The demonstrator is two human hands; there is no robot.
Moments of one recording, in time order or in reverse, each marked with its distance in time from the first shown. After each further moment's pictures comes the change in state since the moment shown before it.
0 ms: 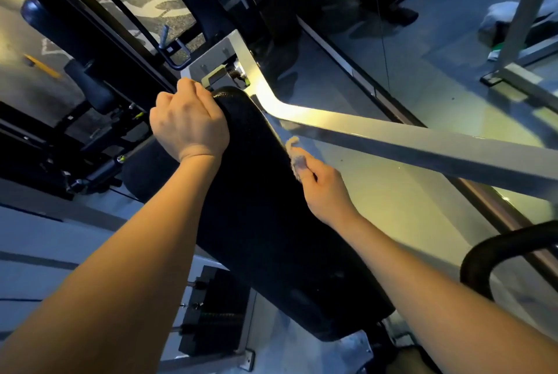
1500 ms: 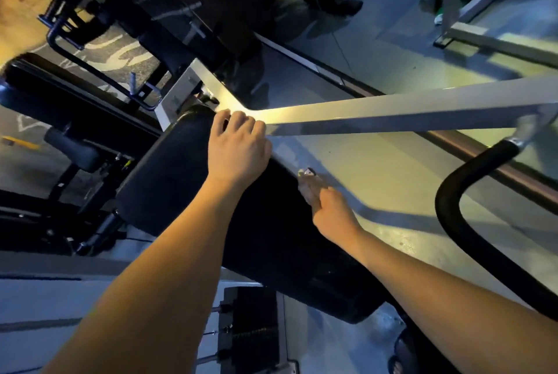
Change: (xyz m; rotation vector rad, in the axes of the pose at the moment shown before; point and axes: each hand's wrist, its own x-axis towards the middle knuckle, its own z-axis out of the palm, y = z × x) left_hand -0.063 0.036 0.013 0.226 -0.179 1.042; right_hand -0.075 0.058 0.001 -0.161 0.046 0.262
